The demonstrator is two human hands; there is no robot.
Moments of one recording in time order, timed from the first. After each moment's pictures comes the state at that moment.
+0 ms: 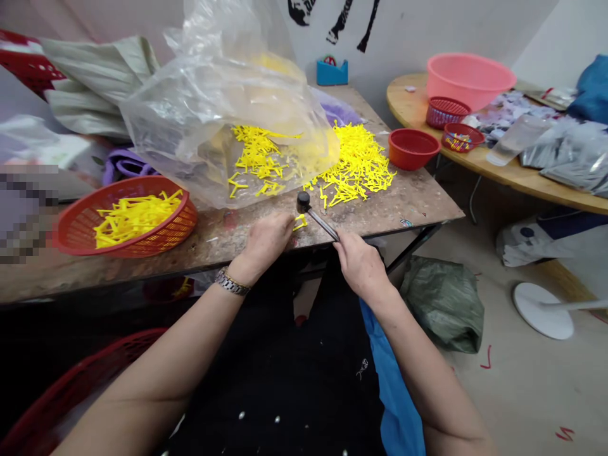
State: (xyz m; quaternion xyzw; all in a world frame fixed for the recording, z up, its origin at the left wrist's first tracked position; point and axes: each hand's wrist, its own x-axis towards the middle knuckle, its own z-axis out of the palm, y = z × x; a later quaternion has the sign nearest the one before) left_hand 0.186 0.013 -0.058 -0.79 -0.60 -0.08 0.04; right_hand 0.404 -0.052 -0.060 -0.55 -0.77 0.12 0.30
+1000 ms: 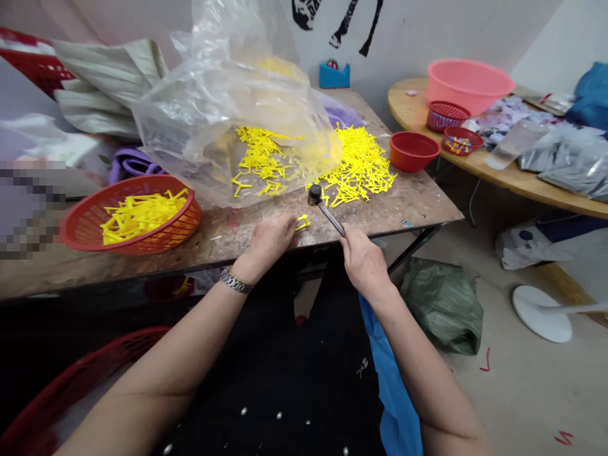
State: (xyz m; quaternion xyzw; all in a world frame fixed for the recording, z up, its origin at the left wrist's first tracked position) left_hand 0.186 0.011 -0.059 -0.79 -0.60 -0.11 0.01; right_hand 0.405 -0.047 -0.062 -0.59 -0.76 0.09 0.26
